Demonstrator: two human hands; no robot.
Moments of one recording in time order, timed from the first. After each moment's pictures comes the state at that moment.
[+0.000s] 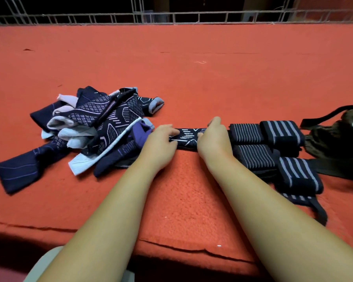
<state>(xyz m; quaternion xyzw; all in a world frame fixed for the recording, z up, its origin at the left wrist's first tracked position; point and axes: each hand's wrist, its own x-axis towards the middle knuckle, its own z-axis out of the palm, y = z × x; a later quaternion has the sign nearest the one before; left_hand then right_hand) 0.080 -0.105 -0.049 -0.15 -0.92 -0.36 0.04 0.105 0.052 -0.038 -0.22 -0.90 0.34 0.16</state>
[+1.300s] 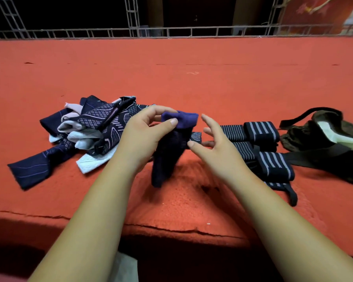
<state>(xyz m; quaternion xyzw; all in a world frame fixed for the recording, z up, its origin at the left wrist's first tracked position) 0.175 -0.133 0.040 -0.19 -0.70 -0.68 0.03 0.221 0.062 -0.007 -0.01 -0.84 0.52 0.16</state>
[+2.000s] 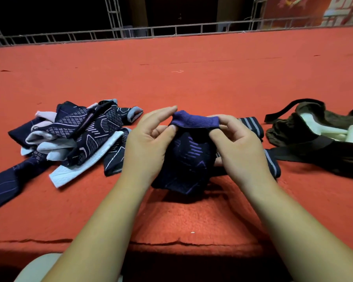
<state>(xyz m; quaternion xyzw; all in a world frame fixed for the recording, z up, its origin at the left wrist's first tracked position) 0.182 -0.074 0.016 -0.24 -0.69 -0.67 0.10 0.261 0.103 0.018 -0.05 -0.73 0.64 0.25</state>
